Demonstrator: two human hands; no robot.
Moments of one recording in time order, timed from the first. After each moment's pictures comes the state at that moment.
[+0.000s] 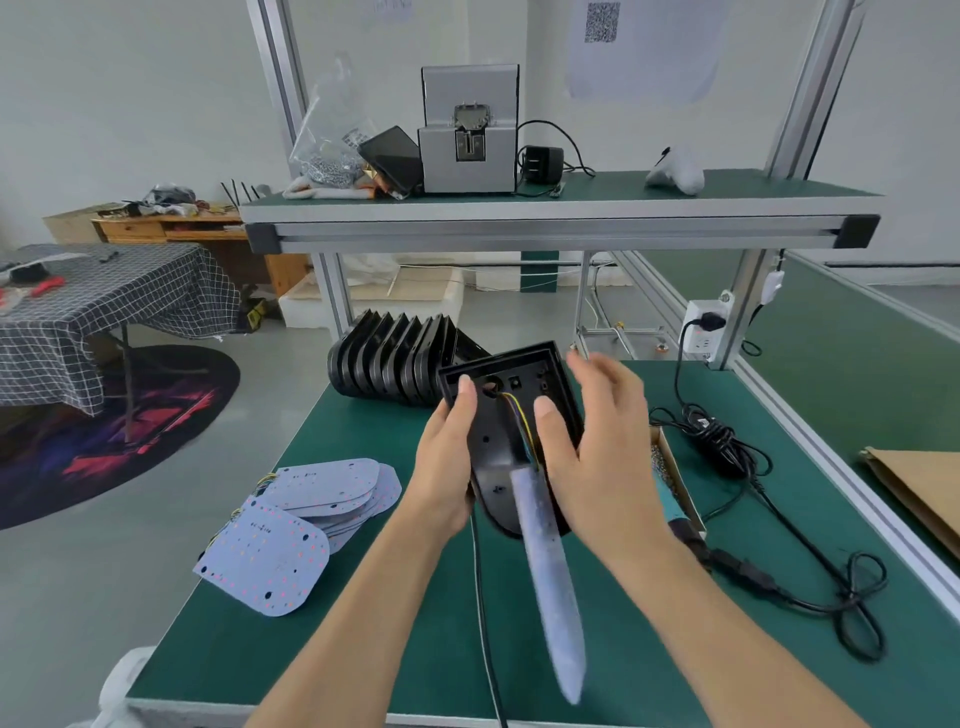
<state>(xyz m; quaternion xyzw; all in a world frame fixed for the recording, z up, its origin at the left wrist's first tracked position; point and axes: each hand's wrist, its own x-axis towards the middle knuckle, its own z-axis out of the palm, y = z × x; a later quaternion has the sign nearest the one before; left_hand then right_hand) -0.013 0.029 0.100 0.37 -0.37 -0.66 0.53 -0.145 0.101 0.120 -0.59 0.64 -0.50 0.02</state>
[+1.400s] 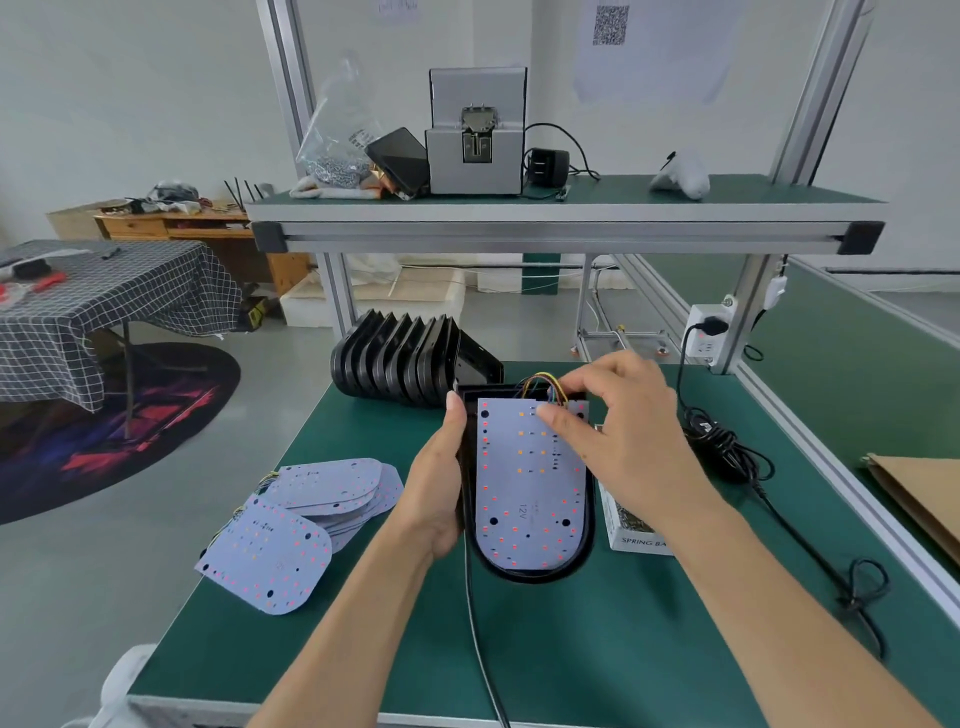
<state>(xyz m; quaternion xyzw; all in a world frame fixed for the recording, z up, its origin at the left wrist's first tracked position) 0.005 0.037 0.093 0.37 -0.45 -0.68 0.44 -0.178 0.095 0.148 -0.66 0.62 -0.43 0.04</state>
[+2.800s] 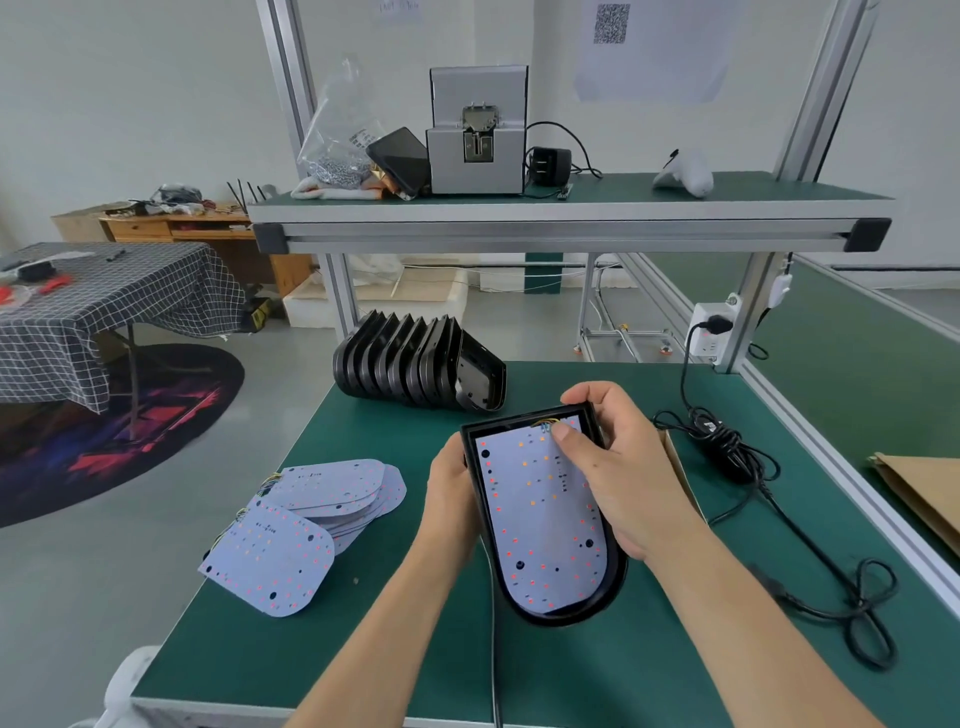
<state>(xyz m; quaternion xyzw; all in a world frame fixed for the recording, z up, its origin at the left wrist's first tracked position) -0.009 0.047 0.077 0.40 -0.46 -0.63 0.48 -0.165 0.095 0.114 -0.52 0.49 -0.61 0.34</state>
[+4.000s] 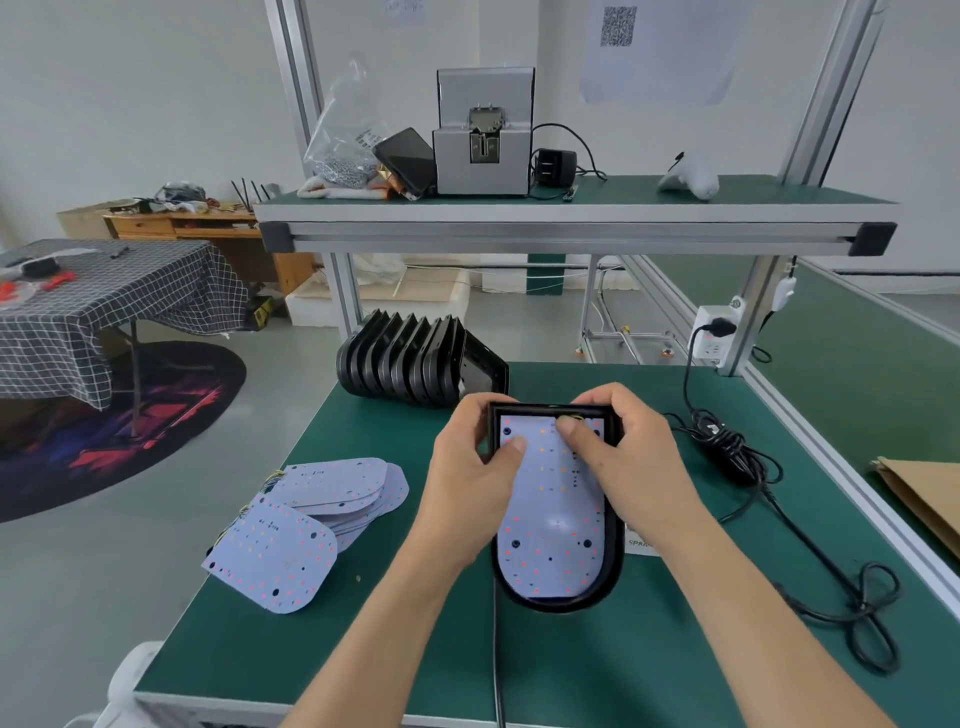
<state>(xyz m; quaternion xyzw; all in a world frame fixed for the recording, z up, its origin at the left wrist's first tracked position) -0.005 0.061 0.105 0.36 -0.65 -0.42 0.52 -0.182 0.086 0.115 -0.58 0.55 -0.56 0.22</state>
